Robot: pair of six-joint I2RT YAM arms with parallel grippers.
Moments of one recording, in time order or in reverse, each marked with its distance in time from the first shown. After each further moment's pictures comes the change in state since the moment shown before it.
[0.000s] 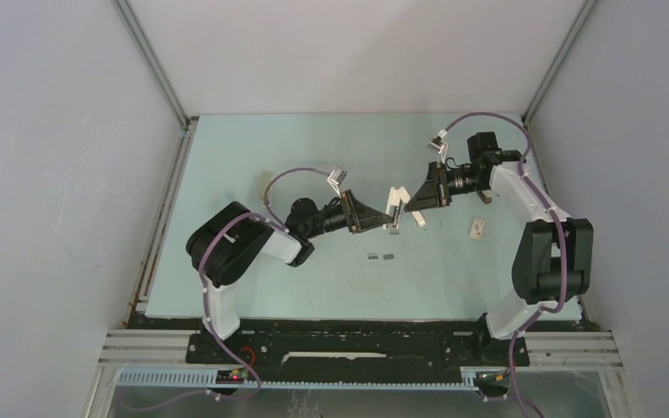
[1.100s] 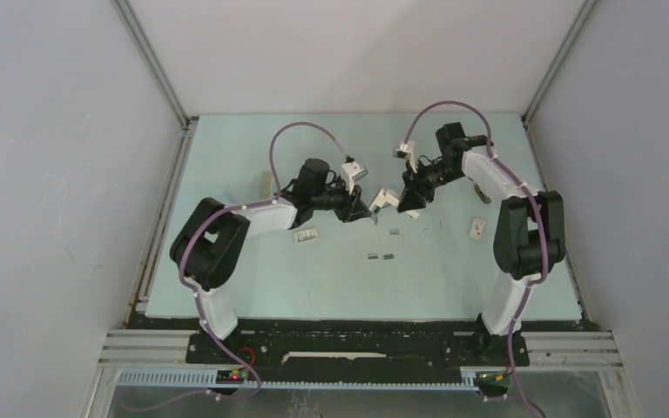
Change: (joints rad) left arm 0.111 -0.081 0.318 -1.075 0.045 1.285; right arm 0.118 0.209 0.206 -0.087 0.309 -0.638
